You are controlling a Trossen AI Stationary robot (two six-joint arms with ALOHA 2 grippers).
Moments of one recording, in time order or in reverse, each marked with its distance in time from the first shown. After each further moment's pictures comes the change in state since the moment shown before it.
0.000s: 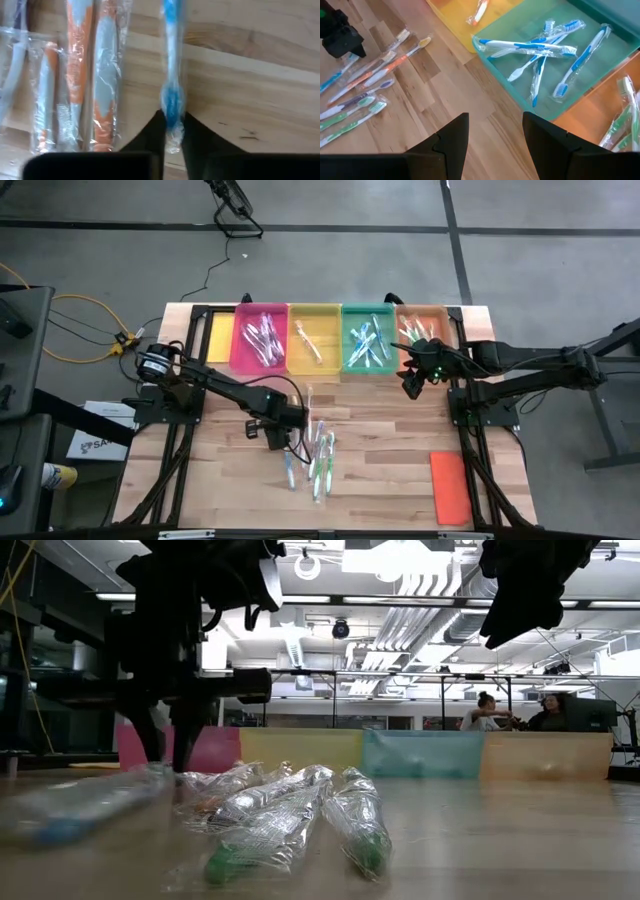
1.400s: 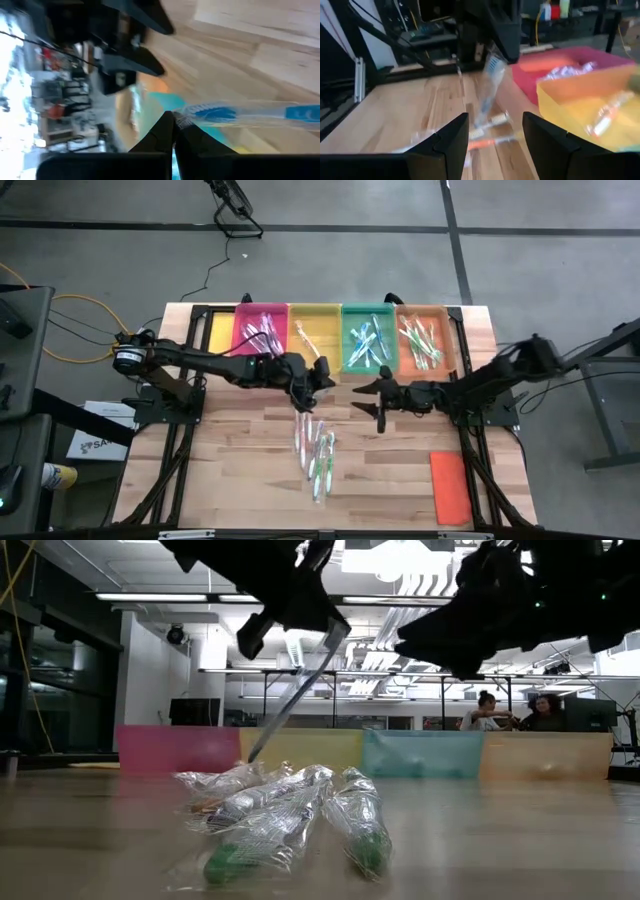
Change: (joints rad) left arm 0.189 -0.222 0.000 0.676 -0.158 0.225; right arm 0.215 0.516 -0.528 1.808 0.013 -0.402
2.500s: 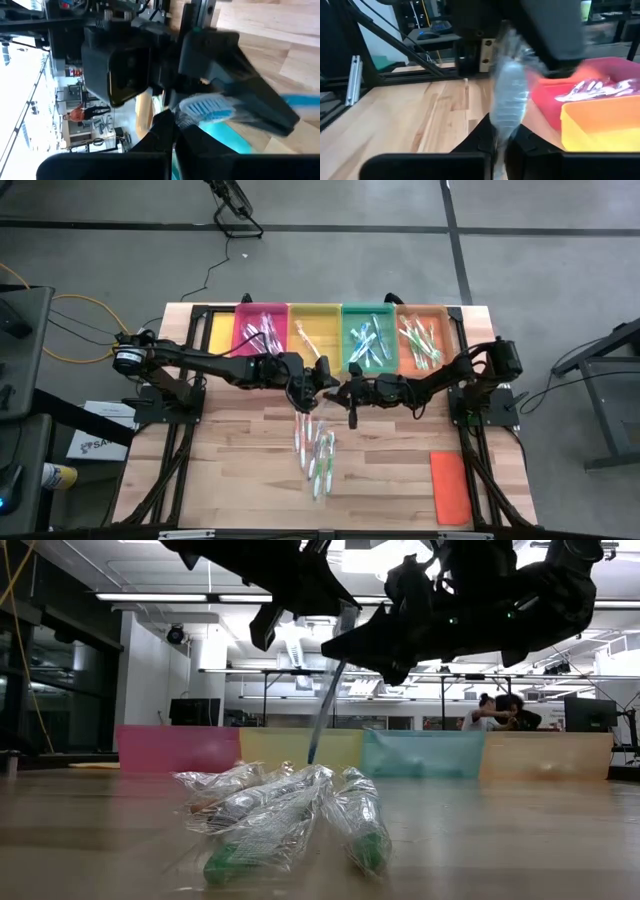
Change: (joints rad) left arm -0.004 0.000 0.000 0.102 -0.006 0.042; right arm -0.110 0.335 0.277 0.088 -0.196 -0.072
